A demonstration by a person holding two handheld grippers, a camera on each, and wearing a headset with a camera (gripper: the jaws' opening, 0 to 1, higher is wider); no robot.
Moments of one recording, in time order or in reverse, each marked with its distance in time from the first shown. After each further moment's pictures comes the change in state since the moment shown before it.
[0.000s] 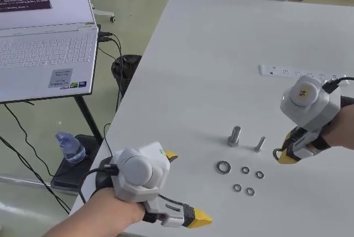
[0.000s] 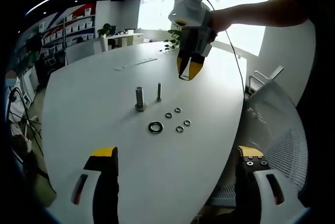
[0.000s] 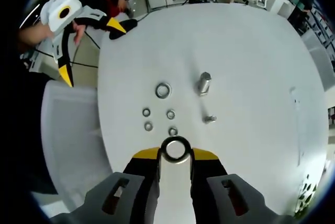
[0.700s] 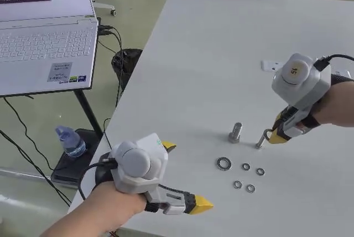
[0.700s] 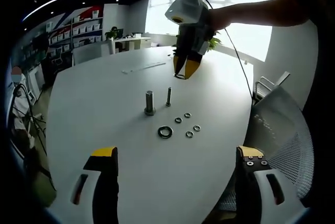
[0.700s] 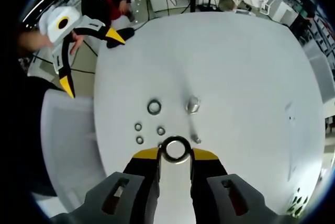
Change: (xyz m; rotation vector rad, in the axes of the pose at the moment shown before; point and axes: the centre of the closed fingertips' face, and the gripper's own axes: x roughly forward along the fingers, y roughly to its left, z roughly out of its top) left arm 0.003 0.018 0.005 -0.026 -0.042 0.055; right arm -0.003 -0.023 0.037 -0.048 -0.022 -0.009
